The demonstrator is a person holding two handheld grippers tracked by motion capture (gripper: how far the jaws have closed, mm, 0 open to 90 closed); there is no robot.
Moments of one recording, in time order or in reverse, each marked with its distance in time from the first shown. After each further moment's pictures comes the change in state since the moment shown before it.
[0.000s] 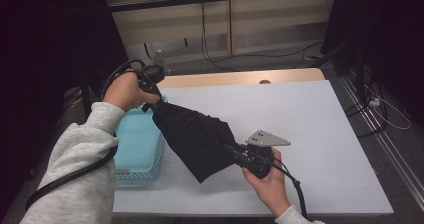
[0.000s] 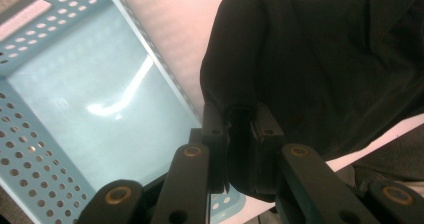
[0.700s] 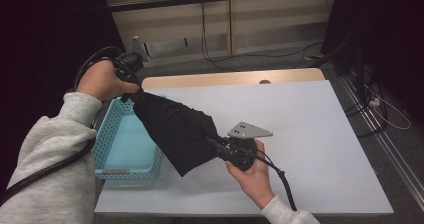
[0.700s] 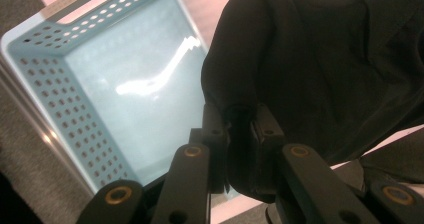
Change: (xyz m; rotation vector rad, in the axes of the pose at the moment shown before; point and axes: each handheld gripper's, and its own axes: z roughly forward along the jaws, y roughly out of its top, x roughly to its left) left arm 0.029 -0.017 -0.040 -0.008 0.049 -0.055; right arm 0.027 0.028 0.025 -0.021 0.071 -0.032
